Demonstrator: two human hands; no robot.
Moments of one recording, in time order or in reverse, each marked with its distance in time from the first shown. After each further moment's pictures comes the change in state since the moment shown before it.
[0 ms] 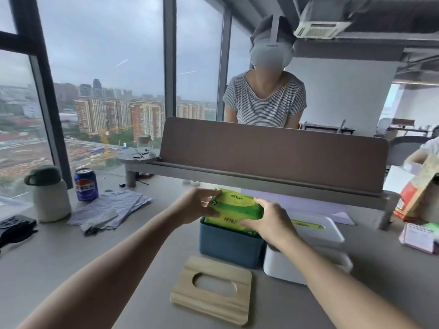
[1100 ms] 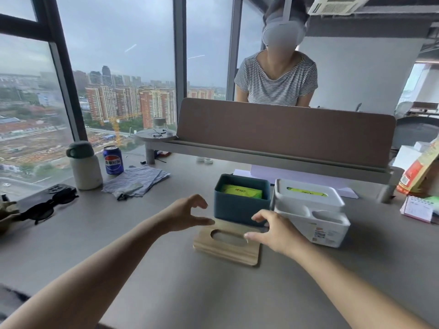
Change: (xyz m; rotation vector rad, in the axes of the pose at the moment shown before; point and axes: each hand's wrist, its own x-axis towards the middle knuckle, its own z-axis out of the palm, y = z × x) left_hand -0.137 -0.017 -0.005 0.242 -0.093 -0.135; right_hand -0.100 0.020 0.021 -0.006 -0.256 -0.128
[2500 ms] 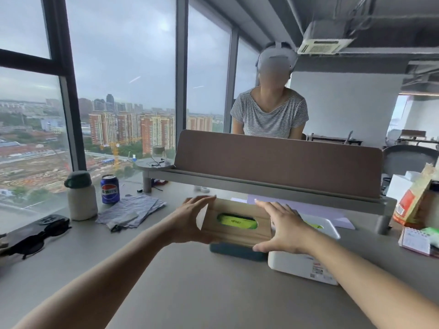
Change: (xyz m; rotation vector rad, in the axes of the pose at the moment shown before) left_hand 0.018 0.052 -0.041 0.219 0.199 0.284; right_hand 0.033 -0.018 -0.085 -0.324 -0.013 -0.175
